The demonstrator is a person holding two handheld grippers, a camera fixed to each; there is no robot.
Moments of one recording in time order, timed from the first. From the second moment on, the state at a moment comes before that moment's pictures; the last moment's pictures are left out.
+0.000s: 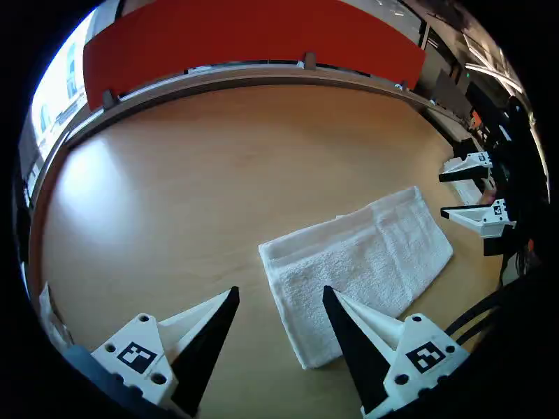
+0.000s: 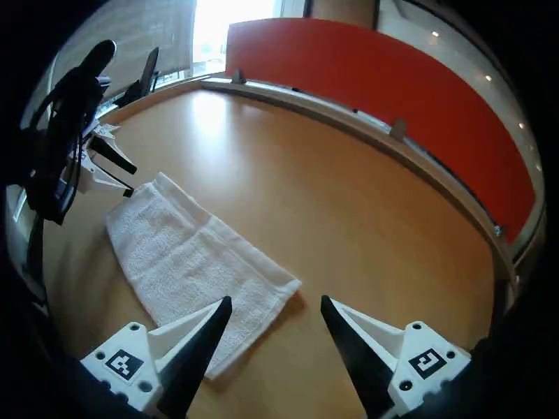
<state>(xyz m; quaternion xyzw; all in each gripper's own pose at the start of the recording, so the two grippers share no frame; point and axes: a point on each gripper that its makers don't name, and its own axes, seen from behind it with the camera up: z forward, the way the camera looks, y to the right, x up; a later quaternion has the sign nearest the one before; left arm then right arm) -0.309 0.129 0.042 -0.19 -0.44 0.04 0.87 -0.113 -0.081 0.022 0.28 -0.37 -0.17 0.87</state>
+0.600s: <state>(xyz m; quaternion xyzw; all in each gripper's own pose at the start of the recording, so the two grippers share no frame) -0.303 0.120 0.010 -0.17 -0.44 0.04 0.88 -0.107 -0.074 -0.014 0.27 -0.38 -0.15 0.87</state>
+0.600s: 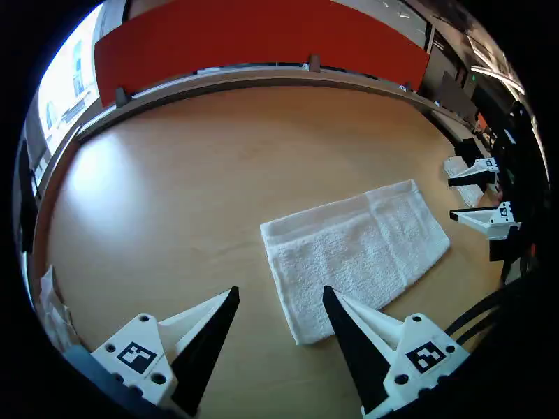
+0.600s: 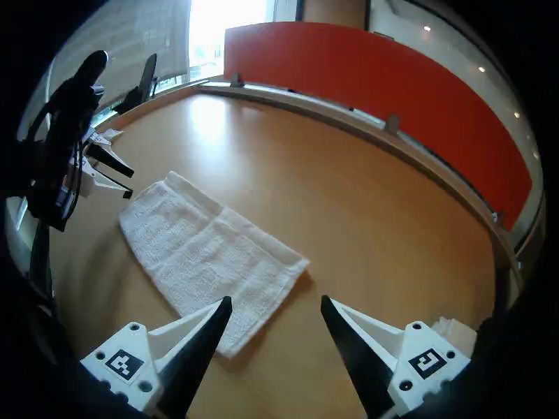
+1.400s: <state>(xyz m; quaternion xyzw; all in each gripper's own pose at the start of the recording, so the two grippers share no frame) -0.299 0.106 -0.029 -0.13 -0.44 0.03 0.89 -0.114 -0.072 -0.050 0.28 -0.39 -0.14 0.87</state>
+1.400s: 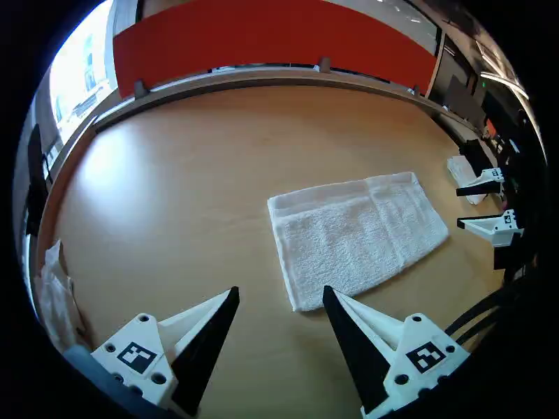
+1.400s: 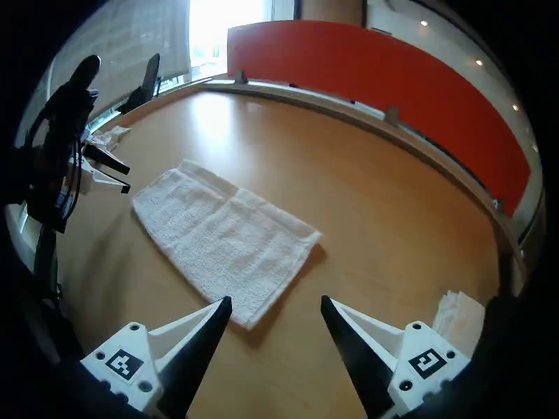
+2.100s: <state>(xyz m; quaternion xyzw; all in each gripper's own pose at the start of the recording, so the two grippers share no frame) -0.290 0.081 -0.058 -0.08 -0.44 0.00 0.90 -0.128 -0.080 -0.058 0.31 -0.40 -0.16 0.85</state>
